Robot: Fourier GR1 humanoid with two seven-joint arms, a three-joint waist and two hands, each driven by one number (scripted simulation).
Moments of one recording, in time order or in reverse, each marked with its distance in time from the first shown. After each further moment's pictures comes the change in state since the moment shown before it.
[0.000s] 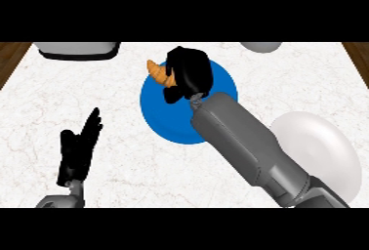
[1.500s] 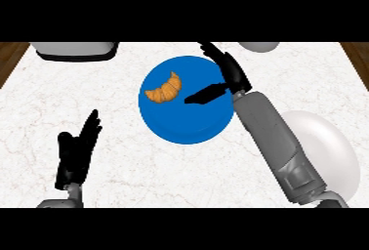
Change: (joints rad) left arm 0.026 -0.009 -0.001 -0.046 -0.013 -0.004 0.028; right arm 0.119 -0.029 -0.458 0.188 -0.551 0.259 -0.752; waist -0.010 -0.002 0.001
